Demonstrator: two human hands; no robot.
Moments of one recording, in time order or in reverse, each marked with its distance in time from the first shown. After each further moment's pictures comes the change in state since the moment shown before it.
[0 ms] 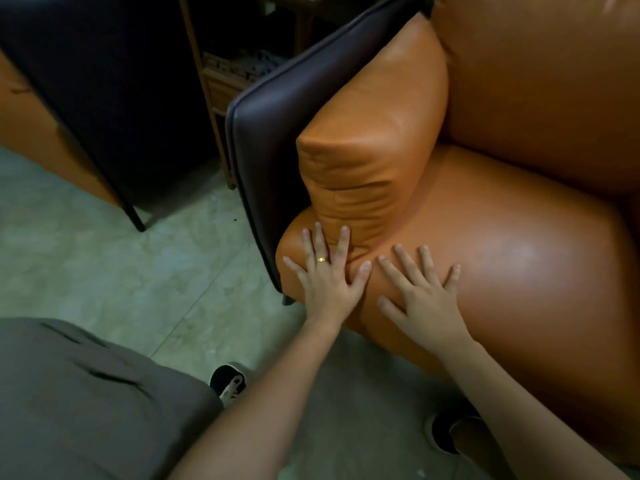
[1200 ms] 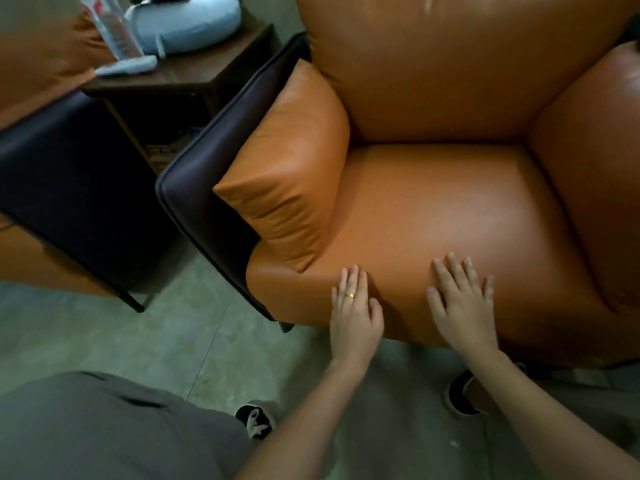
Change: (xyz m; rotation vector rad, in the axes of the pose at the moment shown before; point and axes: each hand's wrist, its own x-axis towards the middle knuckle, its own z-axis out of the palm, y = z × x) left_hand -0.079 0.090 -0.023 -0.159 -0.404 0.177; right_hand -0.103 0.070 0.043 0.284 0.258 0.572
